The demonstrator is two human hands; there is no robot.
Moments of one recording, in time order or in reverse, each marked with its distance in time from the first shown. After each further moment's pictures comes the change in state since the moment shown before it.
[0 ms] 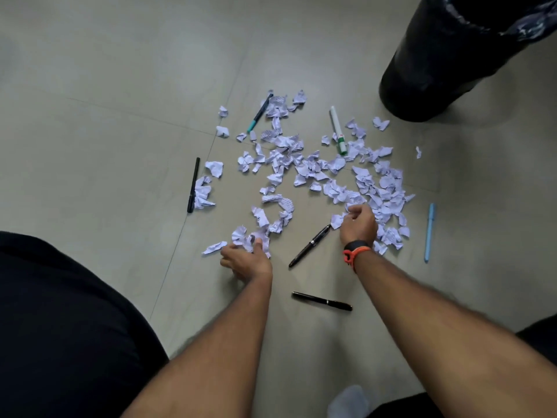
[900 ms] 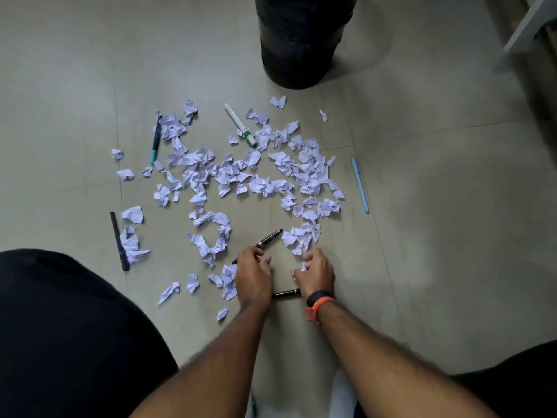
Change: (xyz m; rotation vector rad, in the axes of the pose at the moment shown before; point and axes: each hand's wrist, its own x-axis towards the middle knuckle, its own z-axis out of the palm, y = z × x) left_hand -0.059 -0.021 0.034 0.598 -0.484 0.664; right_hand -0.094 0.085 -0.022 0.013 -0.121 0.293
